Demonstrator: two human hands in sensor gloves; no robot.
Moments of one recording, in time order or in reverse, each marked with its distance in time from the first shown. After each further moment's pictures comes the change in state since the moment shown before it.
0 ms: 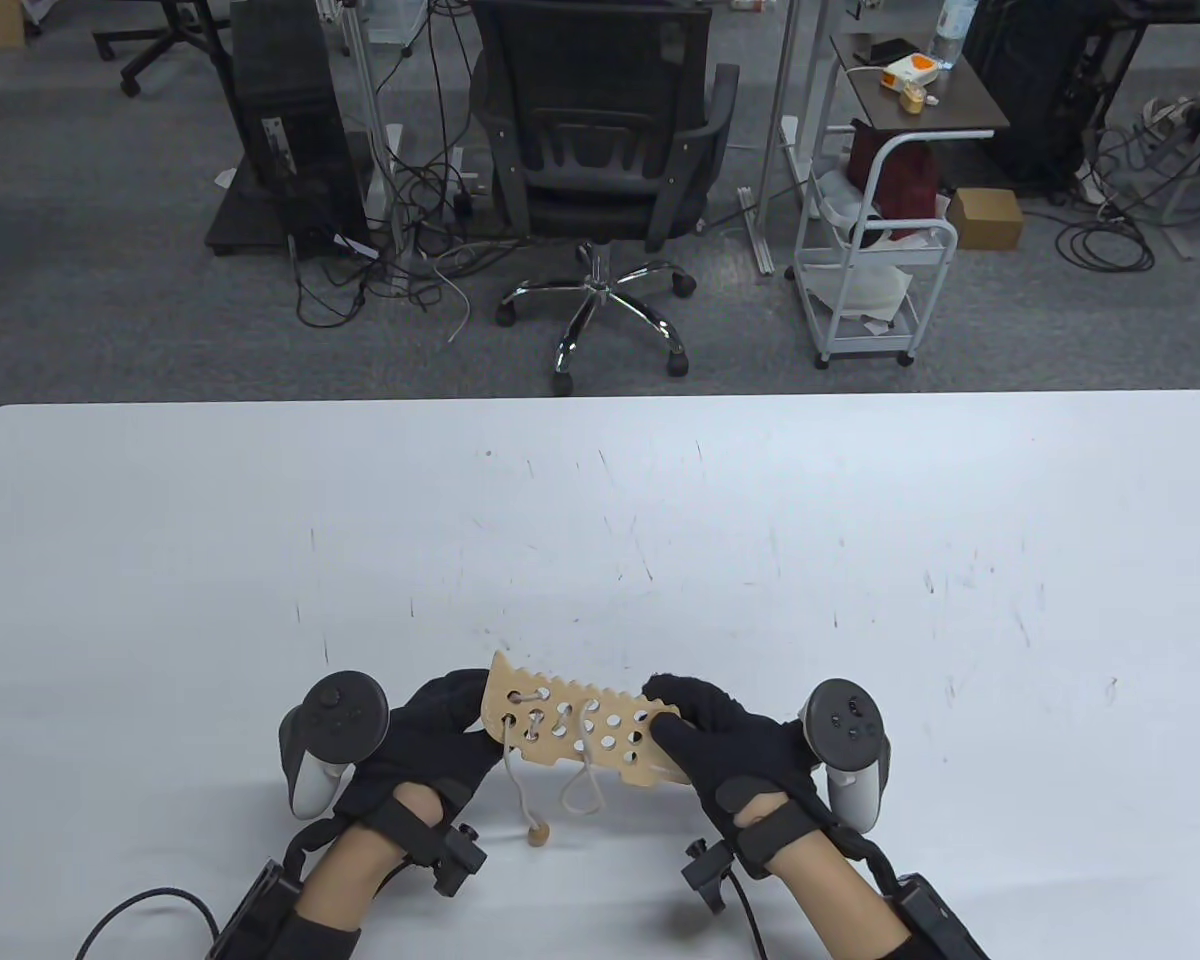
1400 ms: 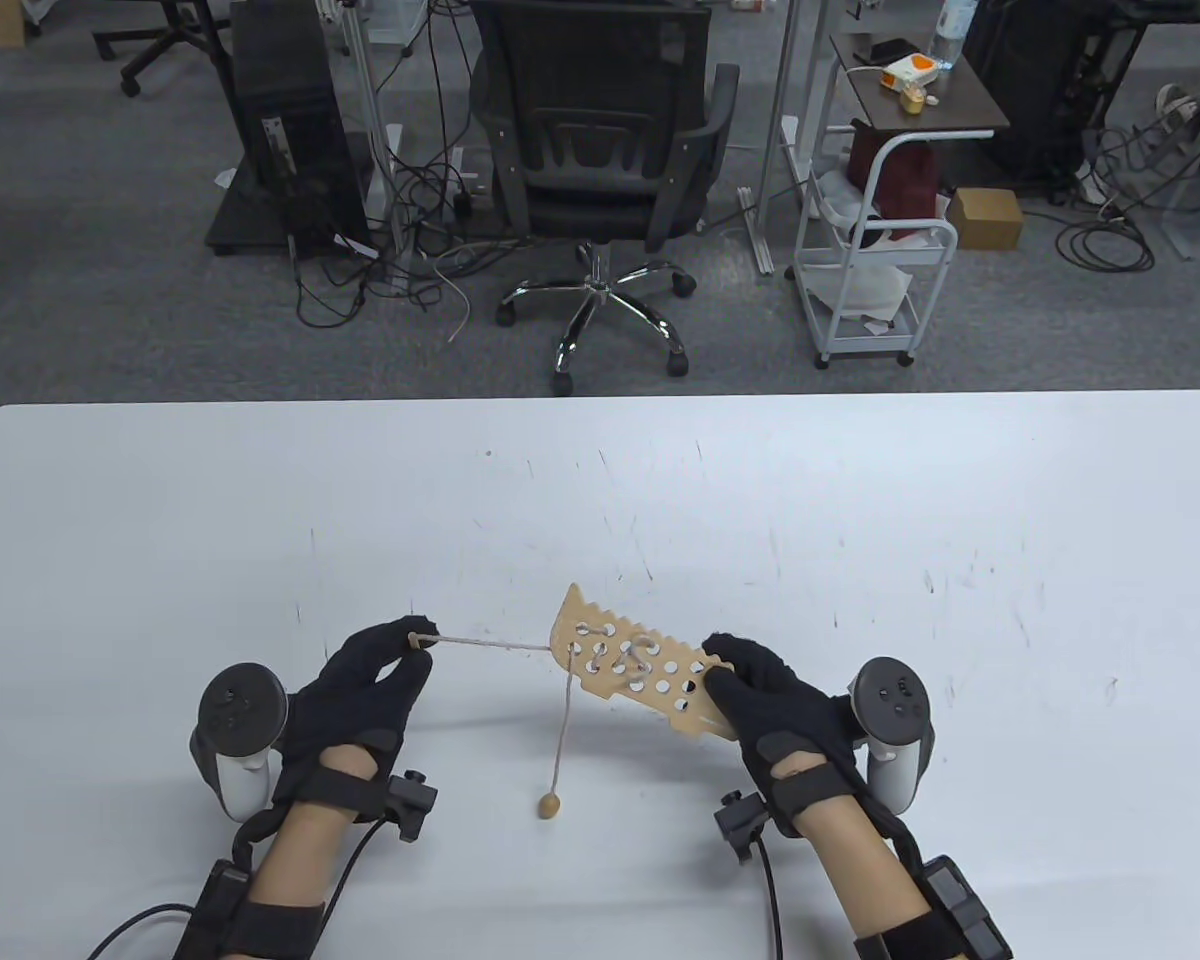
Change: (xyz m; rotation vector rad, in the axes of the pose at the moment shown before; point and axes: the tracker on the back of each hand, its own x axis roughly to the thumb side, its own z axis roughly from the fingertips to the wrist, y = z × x) left_hand -0.021 0.061 0.011 0.321 0.081 0.124; right_hand -0.018 -0.045 -0.013 -0.176 0.091 -0.015
